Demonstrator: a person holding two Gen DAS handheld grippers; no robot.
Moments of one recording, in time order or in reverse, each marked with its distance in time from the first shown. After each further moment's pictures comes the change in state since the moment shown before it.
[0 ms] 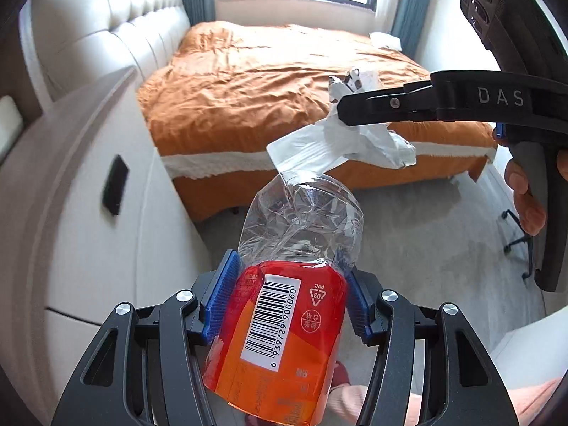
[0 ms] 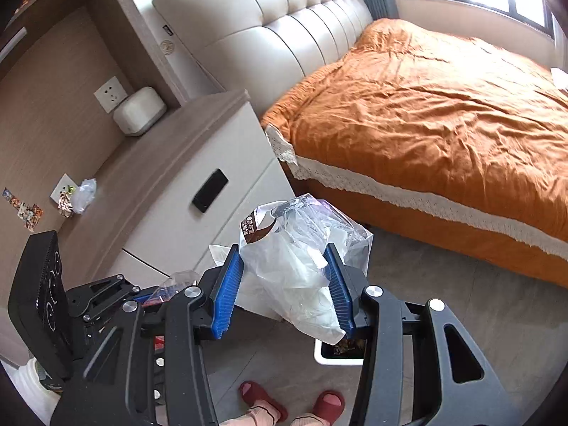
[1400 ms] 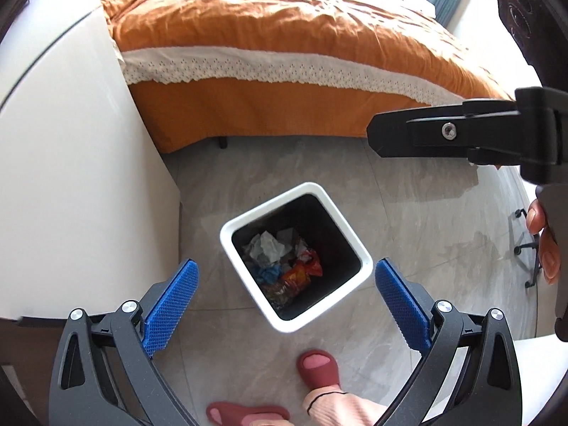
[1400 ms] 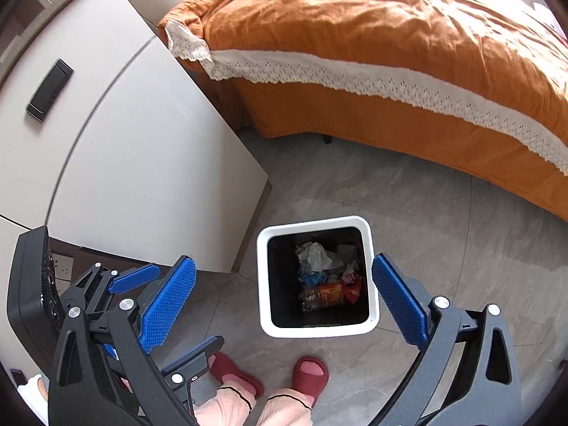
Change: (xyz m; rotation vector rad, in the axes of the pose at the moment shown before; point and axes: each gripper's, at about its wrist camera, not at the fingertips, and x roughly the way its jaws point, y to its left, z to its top) left arm 0.200 0.021 -0.071 -0.127 0.165 0.006; right arm 0.168 -0.101 -0.102 0.123 0.242 -0.125
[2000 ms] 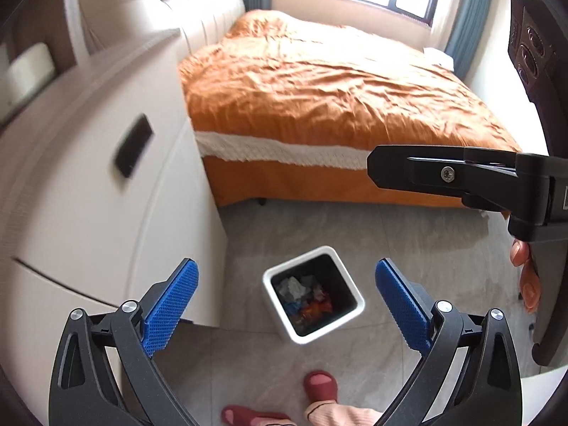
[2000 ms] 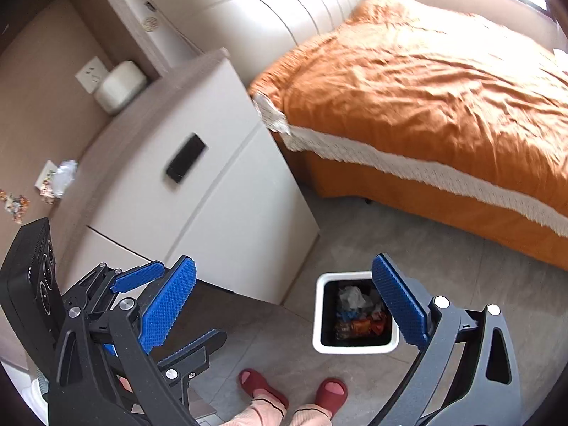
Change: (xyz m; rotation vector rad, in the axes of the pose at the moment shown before) left arm -0.193 -0.003 0.039 -0.083 -0.193 0.140; right arm -0.150 0.083 0.038 -0.119 -0.171 0.143
